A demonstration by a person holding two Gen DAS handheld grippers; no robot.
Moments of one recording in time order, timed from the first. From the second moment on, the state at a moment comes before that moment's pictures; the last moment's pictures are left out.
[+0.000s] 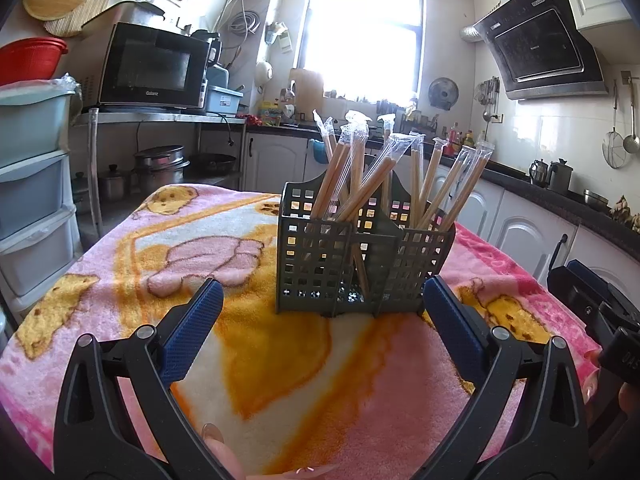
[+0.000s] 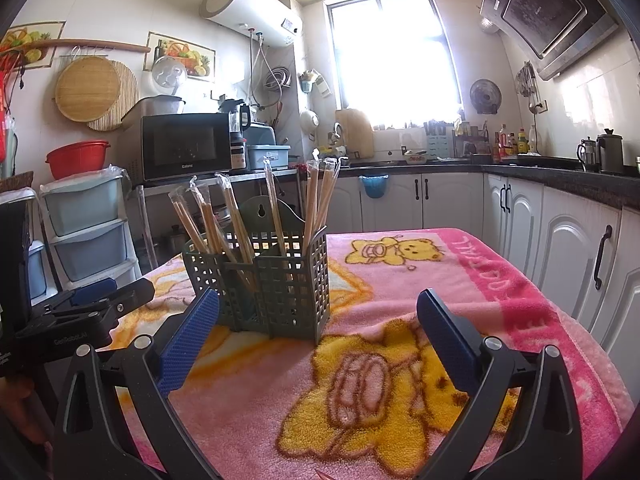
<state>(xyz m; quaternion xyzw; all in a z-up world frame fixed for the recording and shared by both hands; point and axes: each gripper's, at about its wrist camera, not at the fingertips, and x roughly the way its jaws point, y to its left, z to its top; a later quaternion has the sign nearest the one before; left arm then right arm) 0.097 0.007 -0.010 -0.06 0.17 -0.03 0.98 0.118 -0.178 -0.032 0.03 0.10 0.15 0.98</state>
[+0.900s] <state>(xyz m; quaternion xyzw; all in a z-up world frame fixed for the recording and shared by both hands) 0.156 0.136 -0.033 -0.12 0.35 0.16 0.91 0.234 -0.288 -0.071 0.05 0.38 -0.09 0.92</state>
